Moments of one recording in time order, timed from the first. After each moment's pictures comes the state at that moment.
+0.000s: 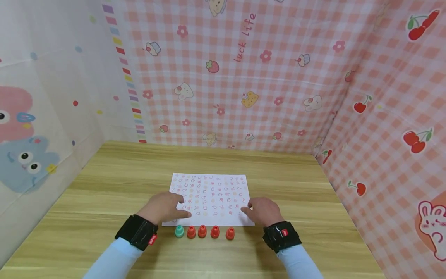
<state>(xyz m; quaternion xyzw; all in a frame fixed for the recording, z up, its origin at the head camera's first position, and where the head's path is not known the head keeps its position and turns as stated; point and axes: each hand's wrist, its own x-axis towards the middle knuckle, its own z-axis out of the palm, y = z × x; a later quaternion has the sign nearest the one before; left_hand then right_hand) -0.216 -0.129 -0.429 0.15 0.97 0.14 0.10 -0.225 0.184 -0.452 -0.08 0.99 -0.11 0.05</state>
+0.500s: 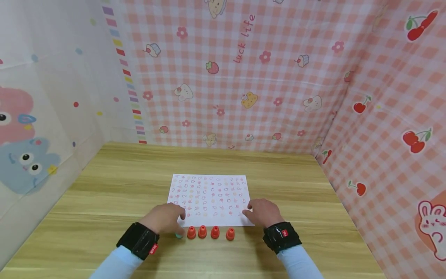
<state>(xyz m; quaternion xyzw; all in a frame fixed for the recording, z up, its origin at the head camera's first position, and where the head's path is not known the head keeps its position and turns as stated) -0.202 -0.126 -0.443 0.16 0.96 0.17 0.16 -0.224 0.185 -0.451 -0.08 0.99 -0.10 0.08</state>
